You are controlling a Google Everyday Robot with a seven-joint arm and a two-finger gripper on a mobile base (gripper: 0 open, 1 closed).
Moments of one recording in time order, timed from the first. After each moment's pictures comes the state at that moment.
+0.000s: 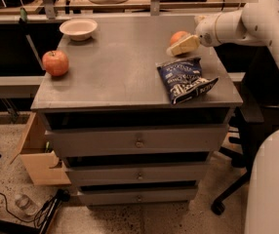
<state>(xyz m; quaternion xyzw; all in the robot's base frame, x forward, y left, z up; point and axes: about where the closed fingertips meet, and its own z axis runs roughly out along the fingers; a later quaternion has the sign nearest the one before) 0.810 -0.158 0.897 -0.42 0.73 0.13 0.52</state>
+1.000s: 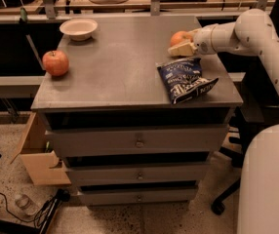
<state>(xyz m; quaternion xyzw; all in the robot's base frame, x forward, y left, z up) 0.832 -0.163 0.858 -0.40 0.74 0.14 0.51</state>
